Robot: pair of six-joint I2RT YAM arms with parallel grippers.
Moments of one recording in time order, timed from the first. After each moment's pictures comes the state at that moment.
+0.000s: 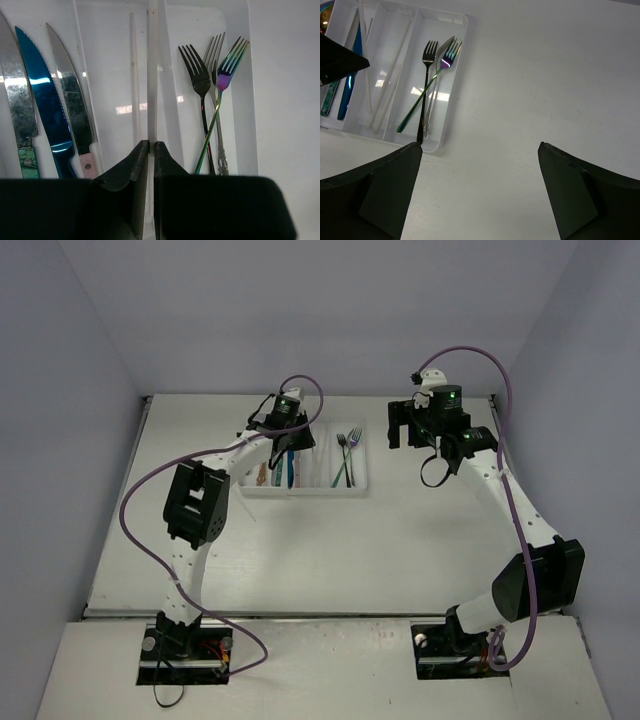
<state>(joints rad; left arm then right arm) -0.44 2.16 1.73 -0.25 0.10 -0.52 0.24 1.46 1.35 -0.48 0.00 0.05</state>
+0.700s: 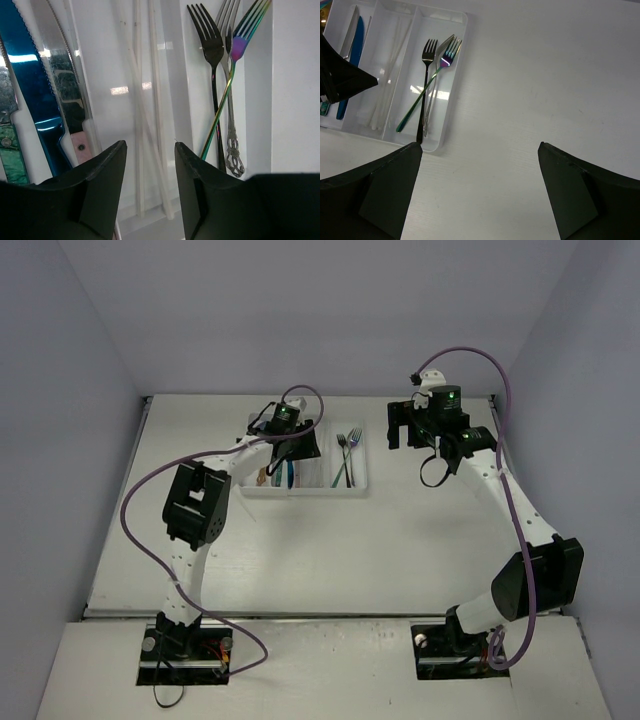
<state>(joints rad) -0.44 2.16 1.66 -0.26 0.16 -0.53 0.24 1.47 1.35 -0.48 0.00 0.05</state>
